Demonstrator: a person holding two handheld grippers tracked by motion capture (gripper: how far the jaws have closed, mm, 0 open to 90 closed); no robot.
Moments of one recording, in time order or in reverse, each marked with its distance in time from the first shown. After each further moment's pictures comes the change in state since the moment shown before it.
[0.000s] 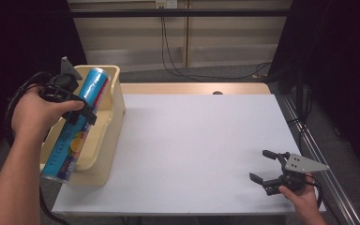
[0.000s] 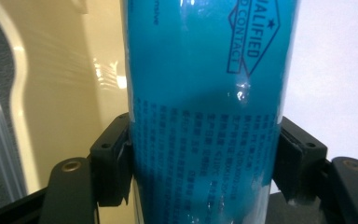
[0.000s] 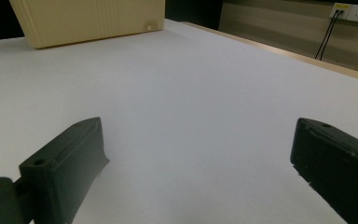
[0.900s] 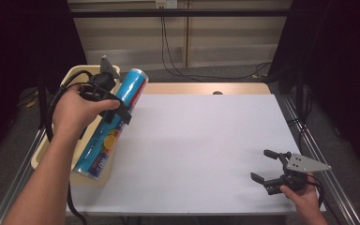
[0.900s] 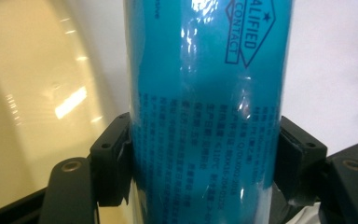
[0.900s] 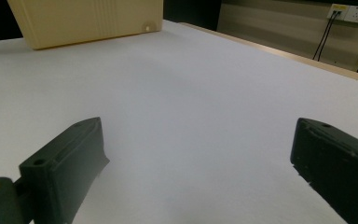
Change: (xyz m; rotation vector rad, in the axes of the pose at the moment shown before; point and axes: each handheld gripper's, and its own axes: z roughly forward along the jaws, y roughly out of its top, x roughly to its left) left arm -0.072 0.019 0.010 -0.003 -0.115 0.113; right arm -0.002 0.000 -0.002 -0.005 -0.002 0.002
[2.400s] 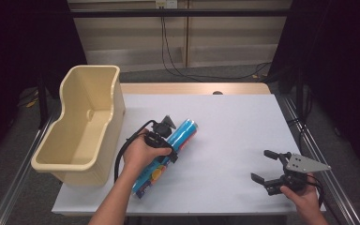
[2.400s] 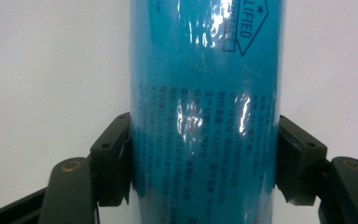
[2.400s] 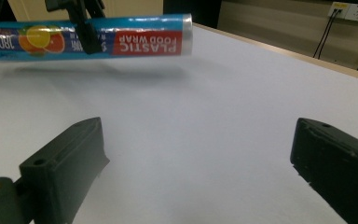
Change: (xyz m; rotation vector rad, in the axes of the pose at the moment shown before) left arm -0.075 -0.011 0.189 0.067 -0.133 0.281; right arm 0.000 -0.001 0.000 0.009 -0.003 -0.006
